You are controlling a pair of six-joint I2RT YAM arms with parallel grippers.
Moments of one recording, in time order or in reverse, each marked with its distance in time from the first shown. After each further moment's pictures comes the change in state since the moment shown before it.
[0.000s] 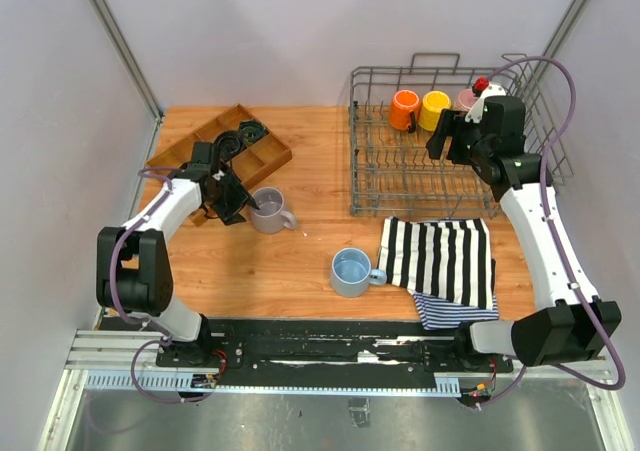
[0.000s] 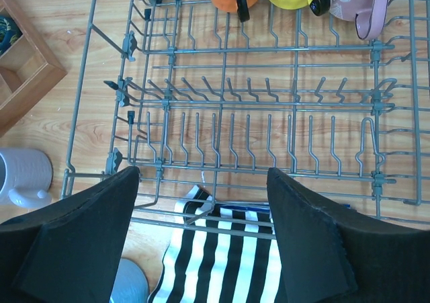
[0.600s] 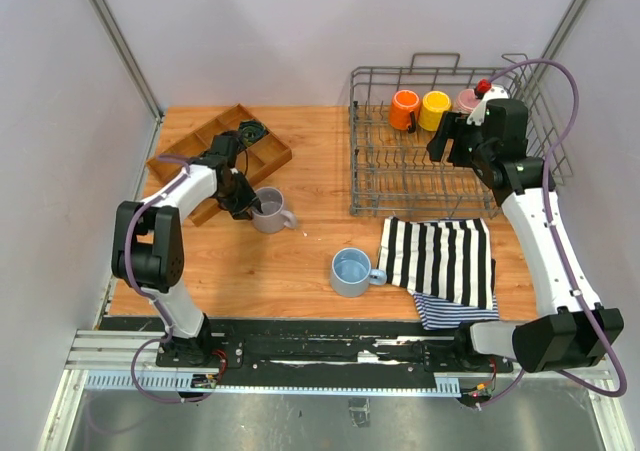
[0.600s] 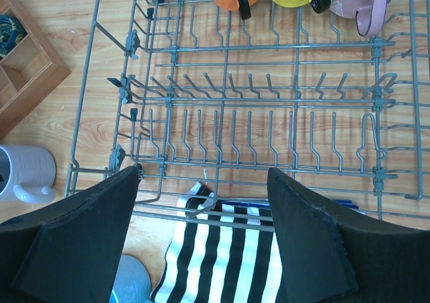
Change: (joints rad) left arm -0.057 0.185 0.135 -0.069 -0.101 0.062; right arm 0.000 -0.036 -0.024 -0.005 -0.002 0.008
